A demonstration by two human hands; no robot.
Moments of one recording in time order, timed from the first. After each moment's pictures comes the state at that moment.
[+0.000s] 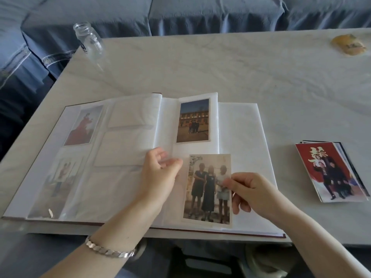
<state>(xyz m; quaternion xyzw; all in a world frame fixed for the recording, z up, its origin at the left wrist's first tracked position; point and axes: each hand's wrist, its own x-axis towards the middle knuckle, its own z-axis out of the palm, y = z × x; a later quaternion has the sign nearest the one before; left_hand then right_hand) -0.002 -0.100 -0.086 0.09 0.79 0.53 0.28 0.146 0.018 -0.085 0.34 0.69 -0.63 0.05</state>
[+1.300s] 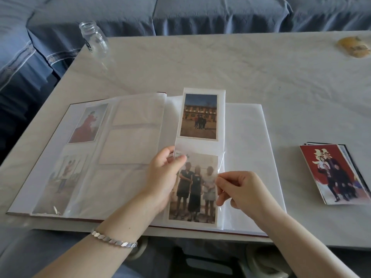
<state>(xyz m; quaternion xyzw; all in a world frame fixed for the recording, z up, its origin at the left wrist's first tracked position) -0.005 -0.098 -0.081 0.05 0.73 0.57 0.38 0.125 -0.004 -0.080 0.39 0.67 -0.63 -0.01</state>
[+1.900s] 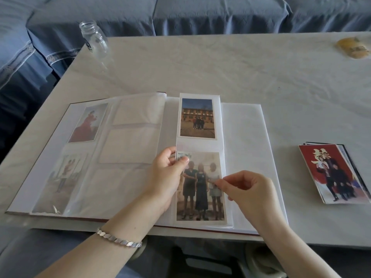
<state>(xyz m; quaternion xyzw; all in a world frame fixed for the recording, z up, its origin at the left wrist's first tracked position) -0.002 -0.094 -0.089 0.07 0.76 0.56 0.34 0.137 -0.012 -0.092 0.45 0.70 -0.53 -0.16</state>
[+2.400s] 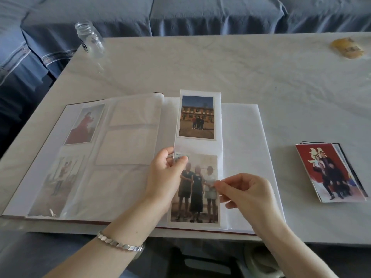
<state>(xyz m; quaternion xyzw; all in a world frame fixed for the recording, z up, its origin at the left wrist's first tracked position) 0.001 -0.094 -0.094 0.09 0.77 0.55 0.30 0.137 -0.013 -0.086 0.45 0.64 -0.61 -0.14</state>
